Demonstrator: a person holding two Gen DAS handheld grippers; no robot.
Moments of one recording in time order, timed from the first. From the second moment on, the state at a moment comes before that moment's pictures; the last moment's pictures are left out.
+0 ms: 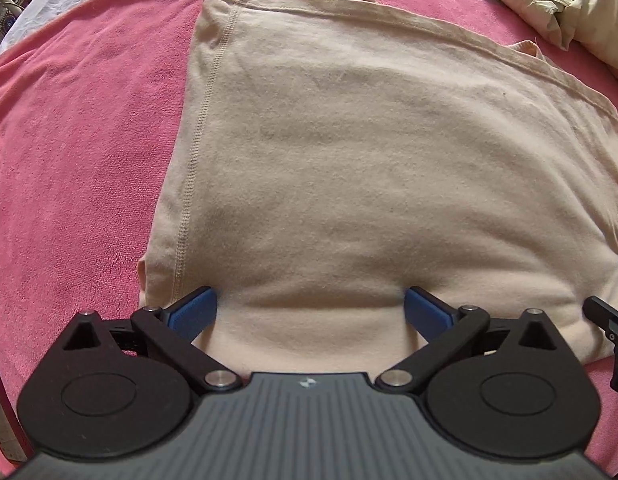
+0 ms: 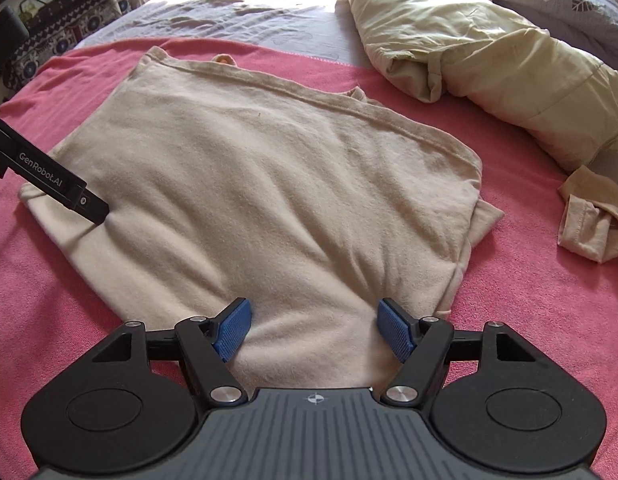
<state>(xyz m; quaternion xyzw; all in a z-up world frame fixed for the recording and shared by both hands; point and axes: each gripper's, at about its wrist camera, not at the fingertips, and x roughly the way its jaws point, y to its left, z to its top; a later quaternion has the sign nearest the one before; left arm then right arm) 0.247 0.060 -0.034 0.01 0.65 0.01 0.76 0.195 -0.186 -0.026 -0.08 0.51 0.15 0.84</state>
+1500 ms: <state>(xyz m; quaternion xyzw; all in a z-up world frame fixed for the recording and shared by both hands) 0.175 0.195 0.031 -0.03 0.64 0.13 0.76 0.113 -0.301 -0.063 0.53 0.46 0.01 0.71</state>
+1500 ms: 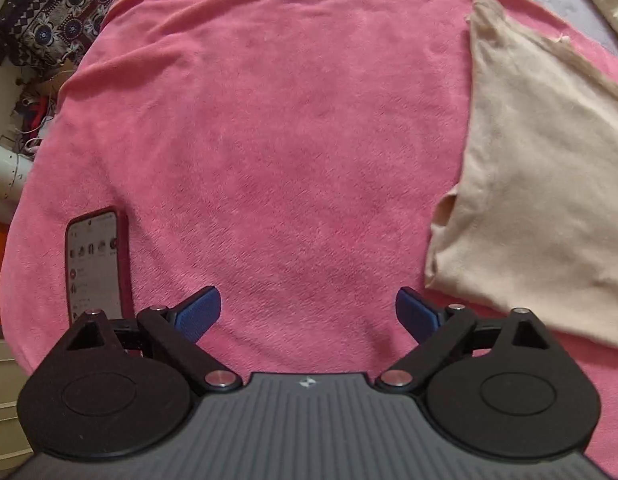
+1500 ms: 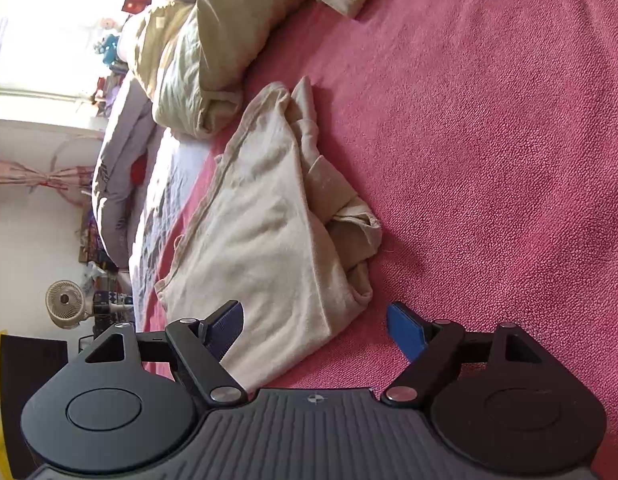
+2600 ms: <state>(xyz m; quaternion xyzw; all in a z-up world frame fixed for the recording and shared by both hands) 0.199 0.117 -0.031 0.00 0.58 0.07 0.81 0.136 -0.284 -0.099 0.59 0.42 0.00 0.69</state>
